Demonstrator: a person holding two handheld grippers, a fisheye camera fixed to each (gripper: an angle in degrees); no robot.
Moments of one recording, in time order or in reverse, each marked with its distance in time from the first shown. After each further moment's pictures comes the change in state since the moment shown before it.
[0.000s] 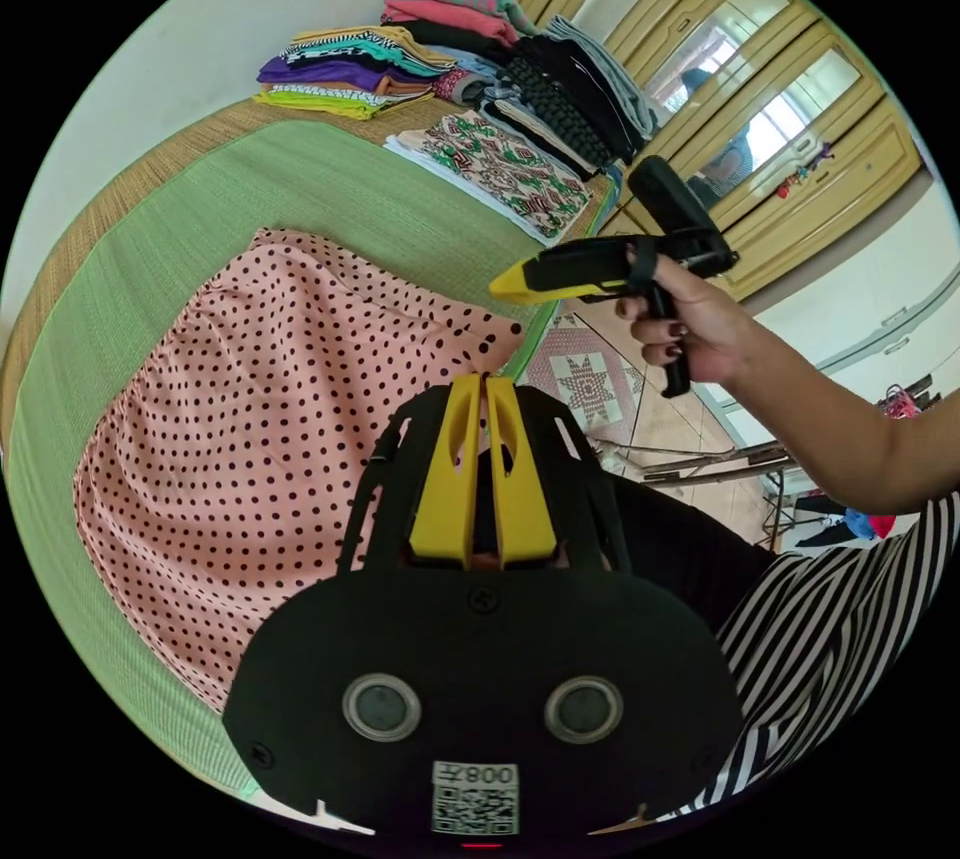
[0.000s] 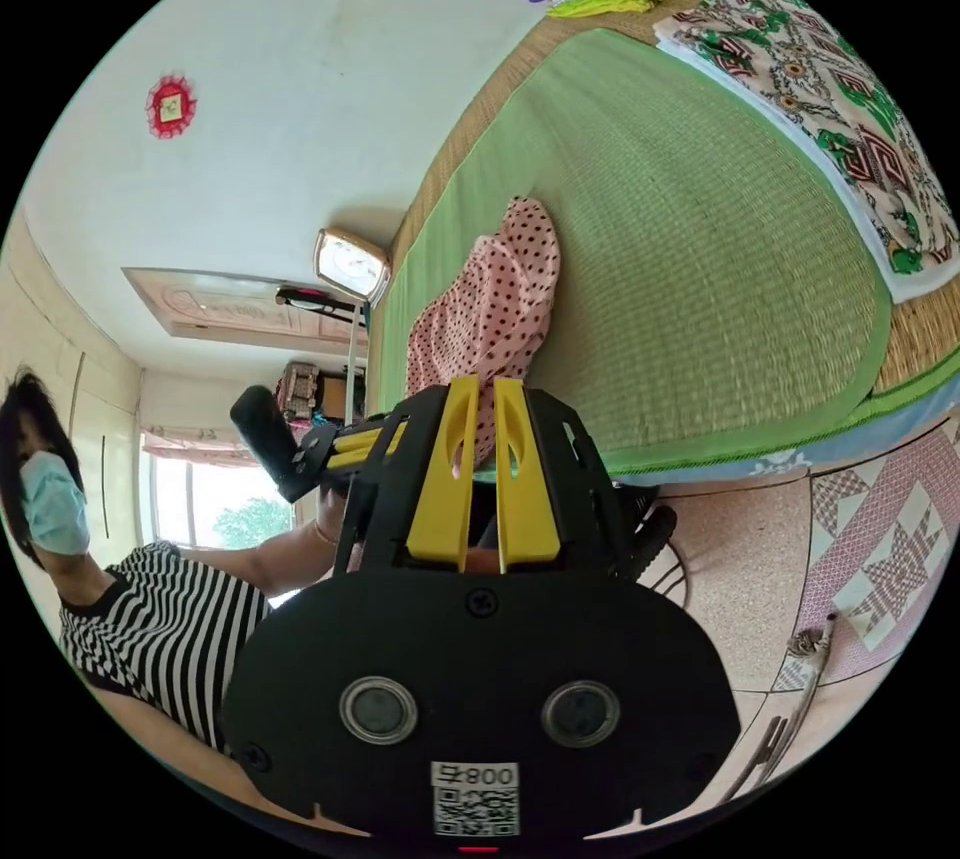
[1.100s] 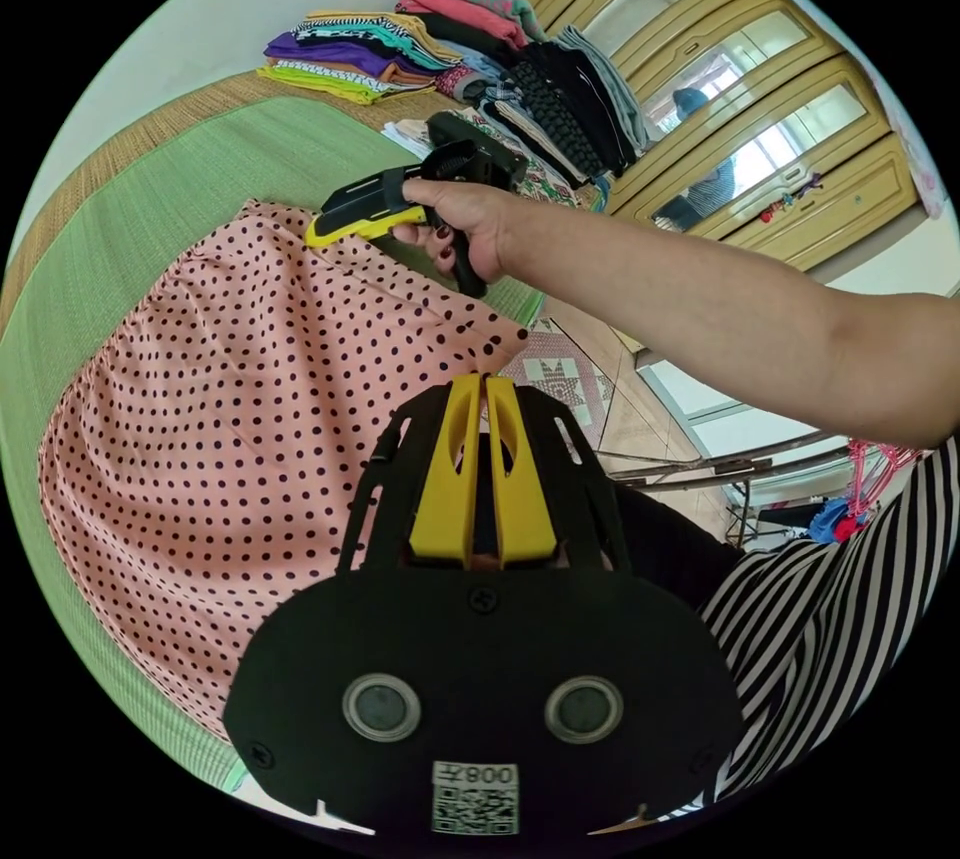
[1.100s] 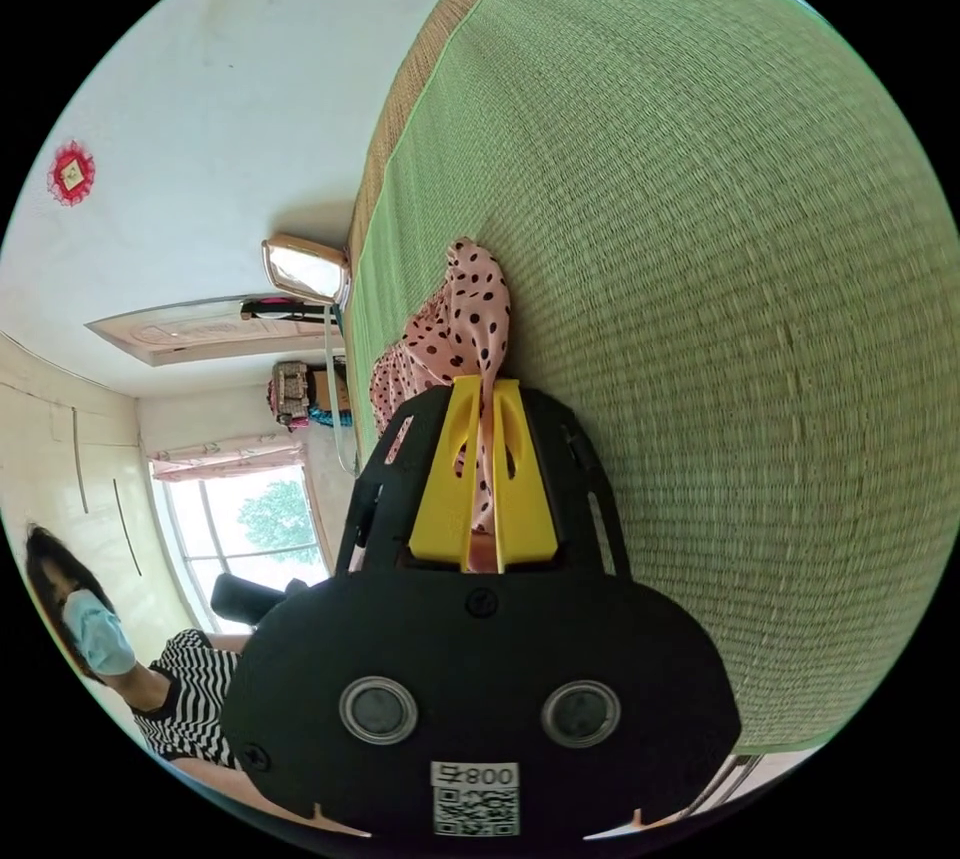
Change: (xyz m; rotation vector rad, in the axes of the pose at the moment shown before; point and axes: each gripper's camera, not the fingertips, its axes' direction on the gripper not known) left arm -0.018 0.023 0.018 0.010 0.110 -0.052; right arm -0.041 -0.198 0.157 -0.155 -0.012 0.091
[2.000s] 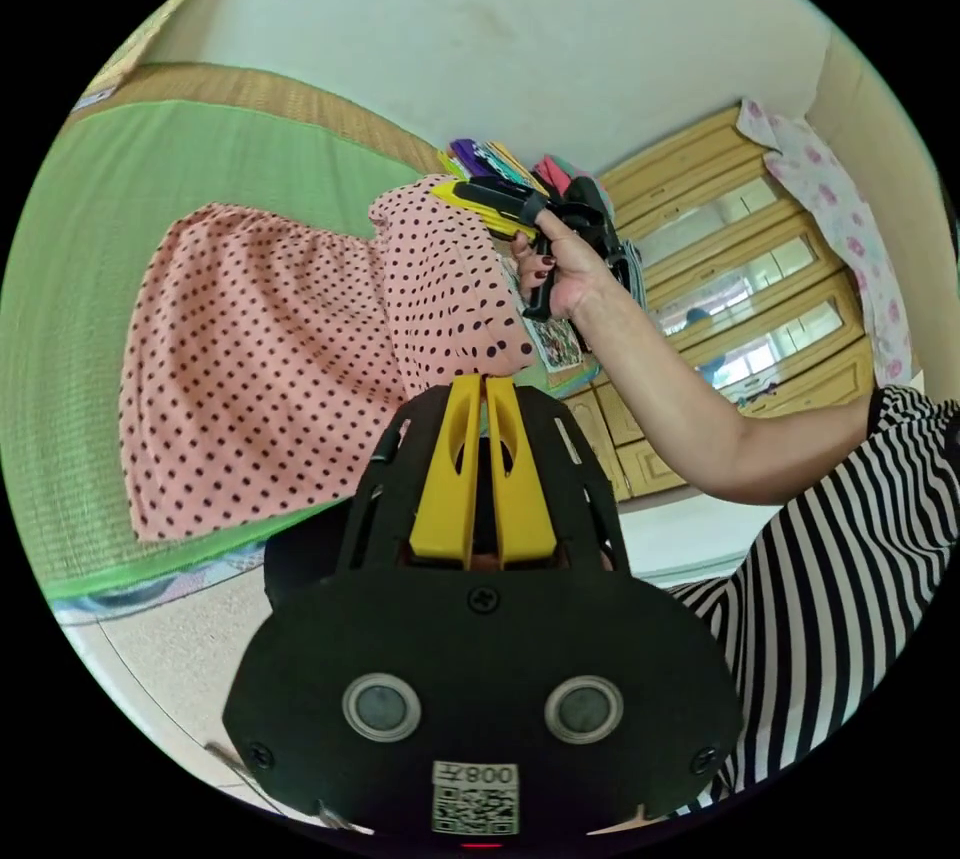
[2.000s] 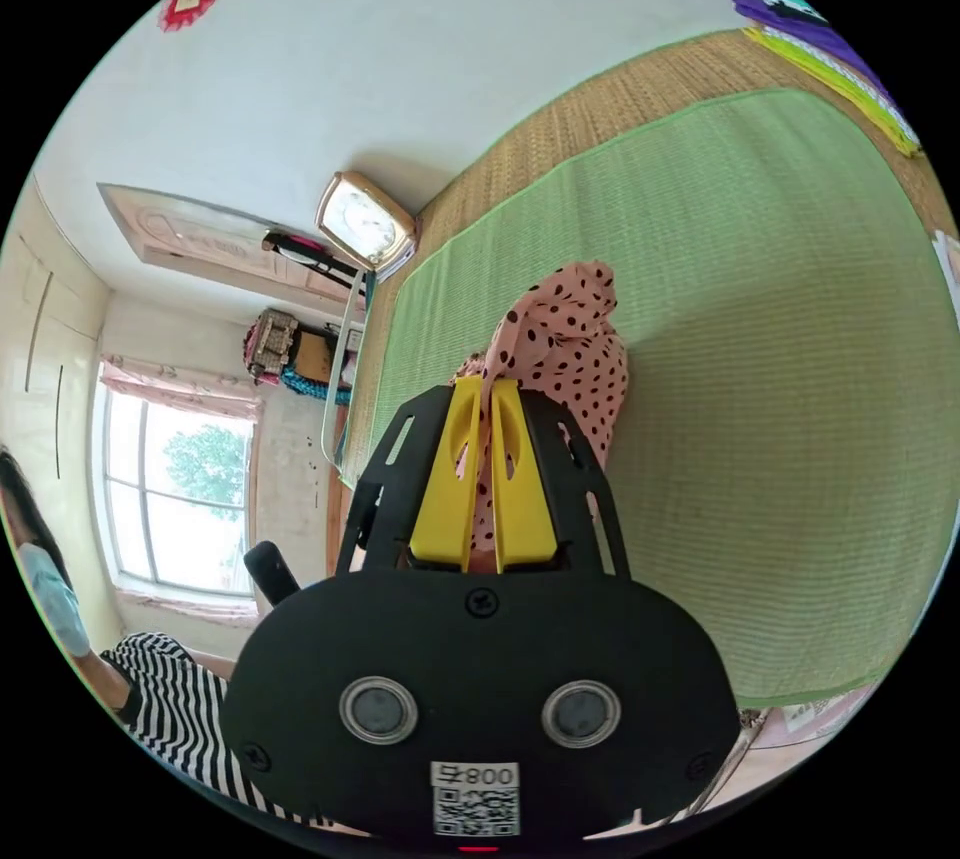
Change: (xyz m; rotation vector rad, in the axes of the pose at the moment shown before) left arm -0.134 0.248 -0.205 0.476 0.131 -0.461; right arm -0.299 0.002 0.169 0.052 0.143 -0.311
